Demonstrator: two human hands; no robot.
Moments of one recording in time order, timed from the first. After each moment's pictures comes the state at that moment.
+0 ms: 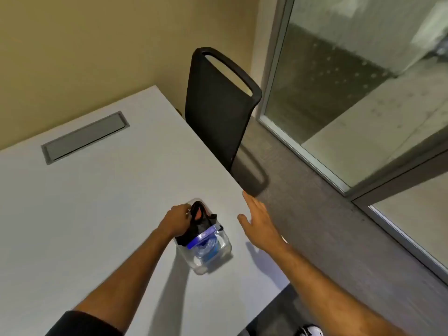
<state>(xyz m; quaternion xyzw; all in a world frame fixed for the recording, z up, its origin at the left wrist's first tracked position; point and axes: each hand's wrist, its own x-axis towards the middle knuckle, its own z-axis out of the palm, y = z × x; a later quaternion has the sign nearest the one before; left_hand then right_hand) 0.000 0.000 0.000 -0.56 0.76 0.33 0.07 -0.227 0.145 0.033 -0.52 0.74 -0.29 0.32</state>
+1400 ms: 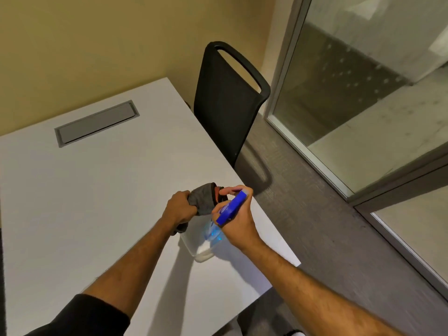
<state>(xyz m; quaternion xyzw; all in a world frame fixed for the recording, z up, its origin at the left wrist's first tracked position) -0.008 0.021 0.024 -0.62 0.69 0.37 -0.03 -0.165 0.147 0.088 -0.40 0.59 -0.55 0.44</state>
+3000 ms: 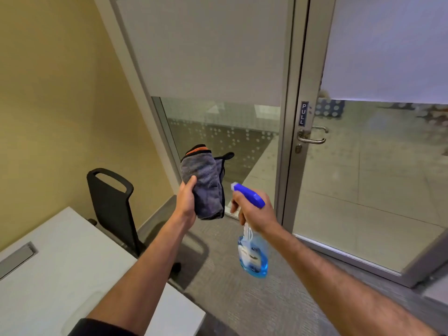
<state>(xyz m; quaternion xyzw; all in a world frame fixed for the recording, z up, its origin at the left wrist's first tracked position) -0.451 0.228 0.272 -0.30 0.52 0.71 -0.36 -0.536 0.414 0.293 -0.31 0.65 -0.65 0.25</state>
